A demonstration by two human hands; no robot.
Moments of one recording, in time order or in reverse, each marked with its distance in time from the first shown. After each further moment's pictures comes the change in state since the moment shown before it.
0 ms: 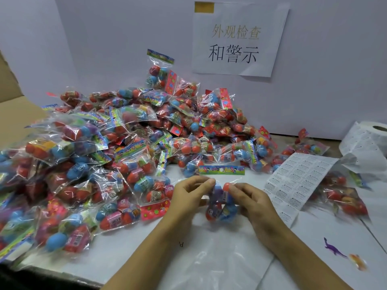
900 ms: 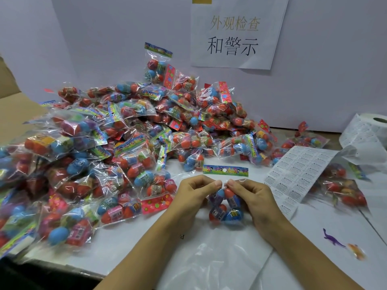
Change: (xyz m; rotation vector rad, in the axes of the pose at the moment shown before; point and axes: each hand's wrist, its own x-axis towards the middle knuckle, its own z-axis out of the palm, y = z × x) left_hand -0.001 -0.005 -0.001 0.096 -0.138 -0.048; right_hand -0.005 -0.007 0.004 -0.045 0.082 0.086
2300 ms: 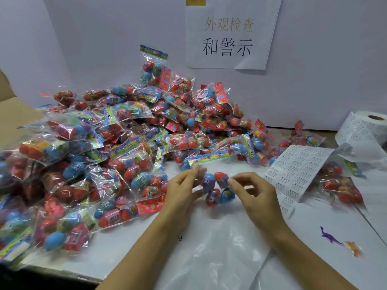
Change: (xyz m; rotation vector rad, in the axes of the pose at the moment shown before) left_hand 0.003 0.009 0.002 -0.232 0.242 0.023; right_hand -0.005 0.004 -0.003 -0.308 0.222 -0.385
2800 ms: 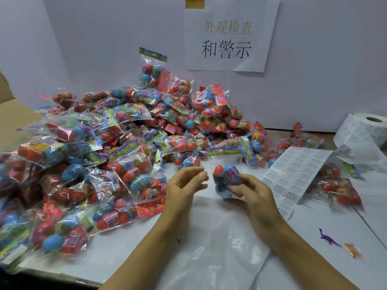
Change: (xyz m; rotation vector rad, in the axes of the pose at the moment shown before) left_hand 0.008 -0.013 -0.008 0.064 -0.054 0.240; right_hand 0.006 0.002 0.001 0.440 -0.091 0.346
